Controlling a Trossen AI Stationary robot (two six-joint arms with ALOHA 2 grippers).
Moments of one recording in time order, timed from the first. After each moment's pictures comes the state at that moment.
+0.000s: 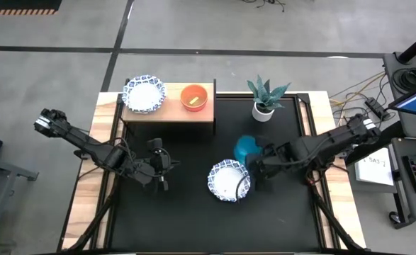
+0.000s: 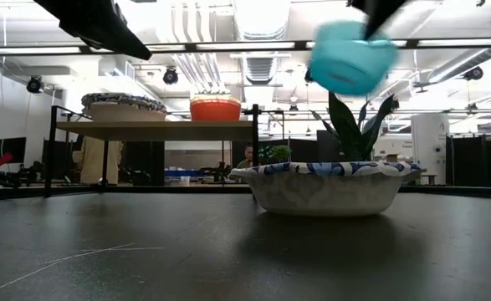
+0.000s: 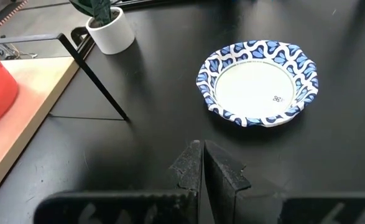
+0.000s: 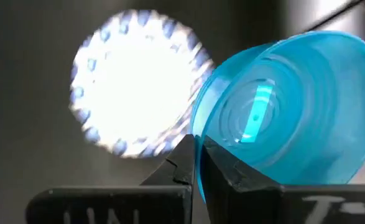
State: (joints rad) left arm -0.46 1.11 0.78 -0.38 -0.65 -0.25; right arm 0.35 1.46 1.40 -1.14 0.26 0.33
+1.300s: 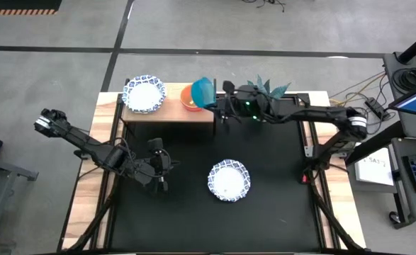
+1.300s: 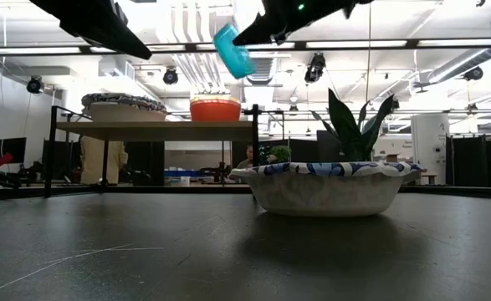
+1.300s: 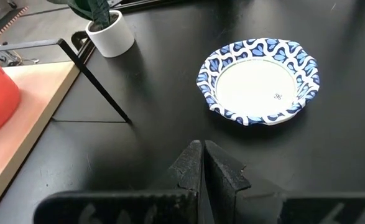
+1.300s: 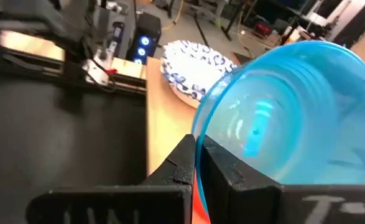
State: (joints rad) left arm -0.46 1.11 0.78 -0.38 -0.65 -0.22; right arm -0.25 1.54 1.31 -0.03 -0.01 -0.39
